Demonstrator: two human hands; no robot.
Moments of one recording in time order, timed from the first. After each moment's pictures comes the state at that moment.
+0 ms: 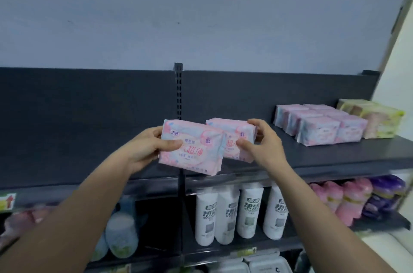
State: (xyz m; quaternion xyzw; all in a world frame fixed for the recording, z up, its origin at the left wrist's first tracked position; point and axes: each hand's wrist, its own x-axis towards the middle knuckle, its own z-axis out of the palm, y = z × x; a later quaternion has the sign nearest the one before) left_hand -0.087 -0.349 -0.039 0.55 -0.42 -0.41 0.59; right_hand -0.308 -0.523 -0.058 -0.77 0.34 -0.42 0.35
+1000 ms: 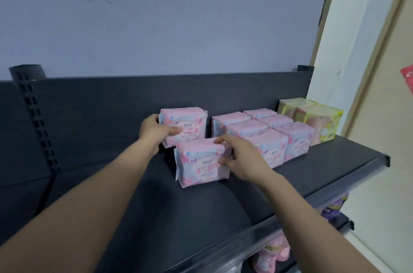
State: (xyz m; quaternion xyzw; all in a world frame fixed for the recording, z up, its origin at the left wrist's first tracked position) left_hand -0.116 -0.743 -0.048 0.65 -0.35 -0.28 0.62; right_hand -0.351 -0.758 -0.067 -0.86 0.39 -0.28 0.15
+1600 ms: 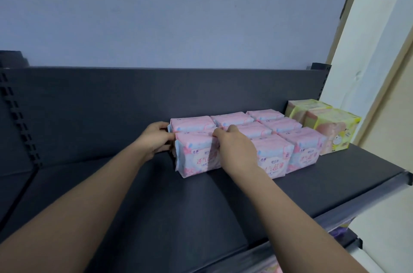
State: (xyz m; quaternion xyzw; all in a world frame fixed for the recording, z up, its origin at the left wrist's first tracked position) left_hand -0.123 -0.775 -0.072 0.63 -0.39 -0.37 0.55; right_hand -0.326 -0.800 -0.061 -0.86 0.47 -0.21 -0.04
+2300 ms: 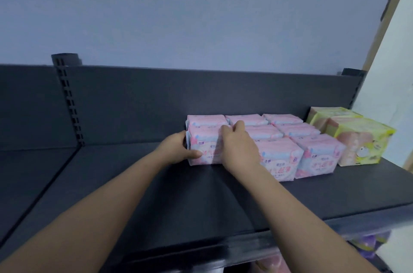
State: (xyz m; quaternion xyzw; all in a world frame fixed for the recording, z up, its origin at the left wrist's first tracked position) left_hand -0.163 -0.733 -0.081 0.77 -0.50 -0.20 0.34; right_hand -0.335 -0.789 -0.056 -0.88 0.43 -0.20 0.00
